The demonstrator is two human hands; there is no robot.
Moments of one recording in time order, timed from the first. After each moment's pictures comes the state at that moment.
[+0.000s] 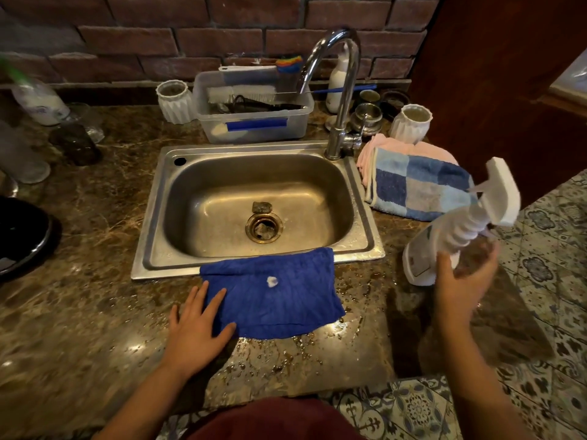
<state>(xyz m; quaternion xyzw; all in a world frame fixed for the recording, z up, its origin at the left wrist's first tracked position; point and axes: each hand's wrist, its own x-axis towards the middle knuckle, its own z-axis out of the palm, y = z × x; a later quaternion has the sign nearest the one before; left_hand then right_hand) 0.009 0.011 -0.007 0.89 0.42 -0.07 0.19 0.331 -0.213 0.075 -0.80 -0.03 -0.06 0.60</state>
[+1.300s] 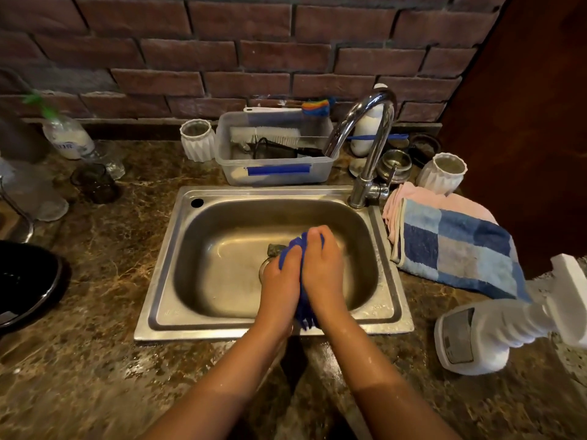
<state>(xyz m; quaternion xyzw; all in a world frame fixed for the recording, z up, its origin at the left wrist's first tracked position) 0.207 0.044 0.133 0.47 0.45 0.30 0.70 0.270 0.028 0.132 -0.74 -0.22 0.22 0.59</state>
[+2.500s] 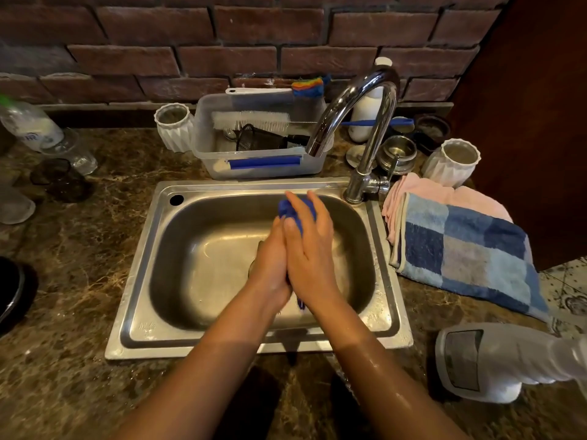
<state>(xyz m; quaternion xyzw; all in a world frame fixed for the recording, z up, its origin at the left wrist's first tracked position) 0.264 0.094 0.137 0.33 0.40 0.22 0.83 0.313 0.050 0.125 -0.71 -0.38 0.22 0.55</state>
